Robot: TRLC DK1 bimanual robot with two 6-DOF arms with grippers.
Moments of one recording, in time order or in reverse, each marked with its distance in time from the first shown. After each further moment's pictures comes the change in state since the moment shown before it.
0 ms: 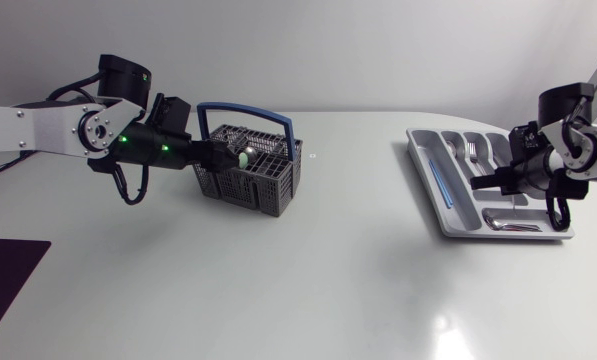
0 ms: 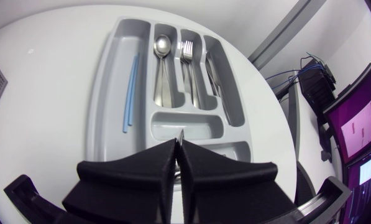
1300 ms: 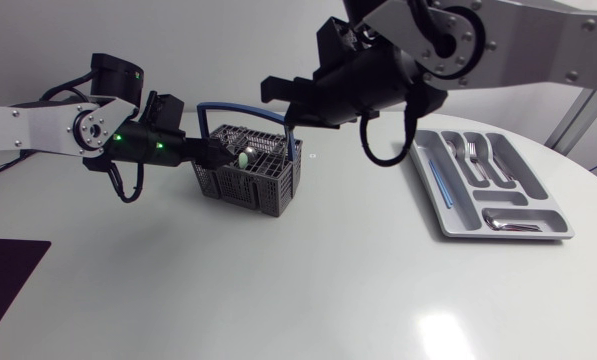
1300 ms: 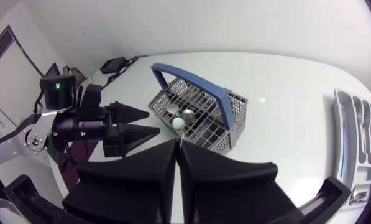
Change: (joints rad) left arm 0.027 0.000 0.000 0.020 0.000 0.005; right arm 0.822 0.037 0.497 -0.253 -0.343 0.643
